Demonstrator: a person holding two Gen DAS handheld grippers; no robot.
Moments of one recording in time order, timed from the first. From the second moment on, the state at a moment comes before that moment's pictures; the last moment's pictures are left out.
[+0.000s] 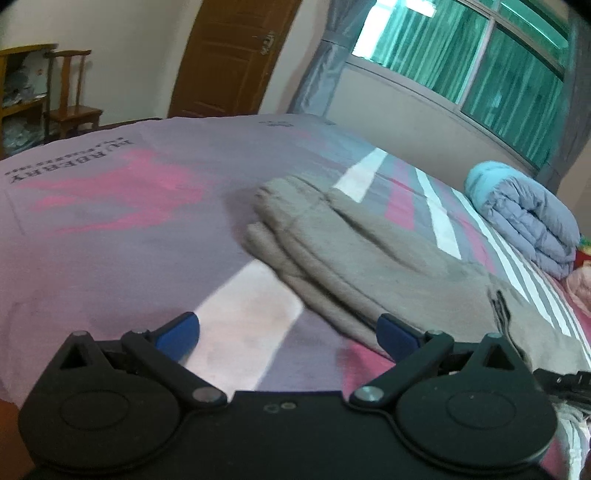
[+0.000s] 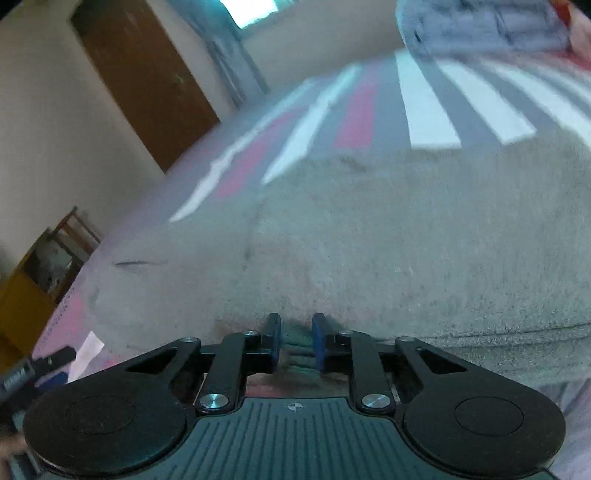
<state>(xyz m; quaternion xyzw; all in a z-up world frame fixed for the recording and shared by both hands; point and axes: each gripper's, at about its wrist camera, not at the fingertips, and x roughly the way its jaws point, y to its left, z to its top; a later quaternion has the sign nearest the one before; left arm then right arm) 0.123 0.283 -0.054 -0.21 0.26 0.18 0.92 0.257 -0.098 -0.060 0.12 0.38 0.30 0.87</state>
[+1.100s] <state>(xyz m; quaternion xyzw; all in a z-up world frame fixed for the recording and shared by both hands) 0.142 0.267 -0.060 -0.15 0.31 0.17 0.92 0.196 -0.082 -0.043 0.04 0.30 0.38 0.88</state>
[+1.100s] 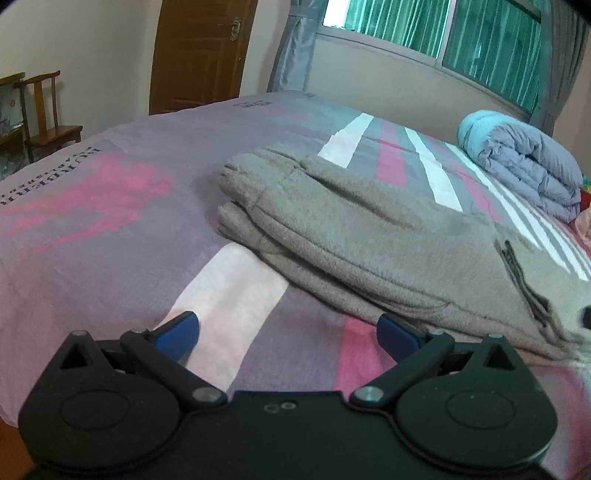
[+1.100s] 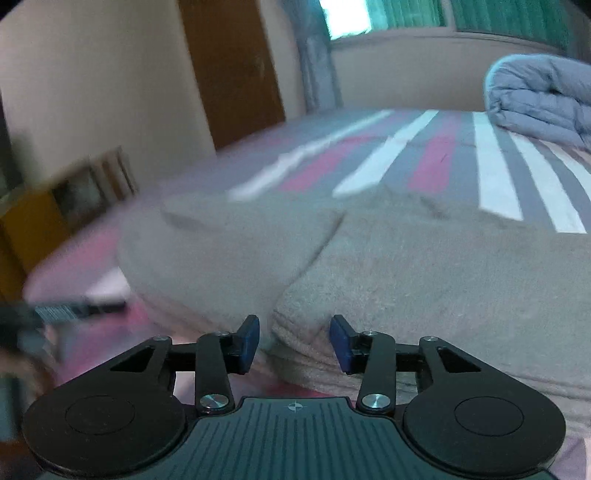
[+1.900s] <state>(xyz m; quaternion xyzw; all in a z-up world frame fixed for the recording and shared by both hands) 0.186 0.325 -0.068 -0.34 0.27 0.13 0.89 0.317 -0.246 -0.050 0.14 0.34 0.15 0.92</state>
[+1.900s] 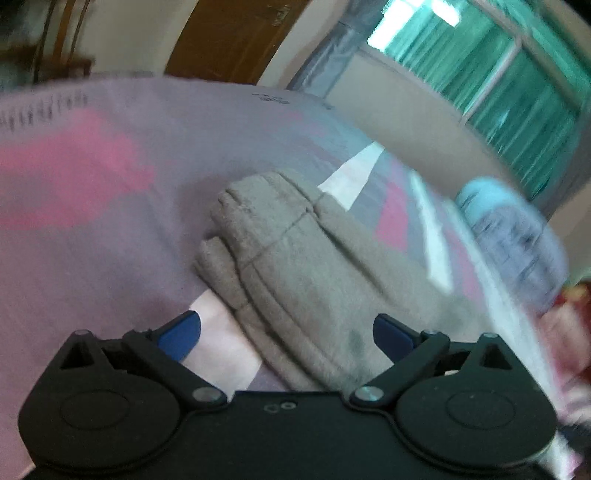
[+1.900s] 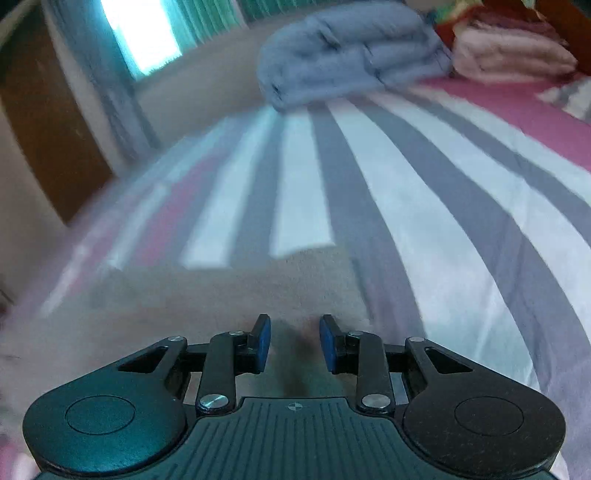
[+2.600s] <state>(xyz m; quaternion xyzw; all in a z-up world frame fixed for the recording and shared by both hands) 0.191 0.348 -0.091 -0.43 0.18 0.11 0.88 0.227 -0.388 -0.044 0.27 0.29 0.04 0.92</state>
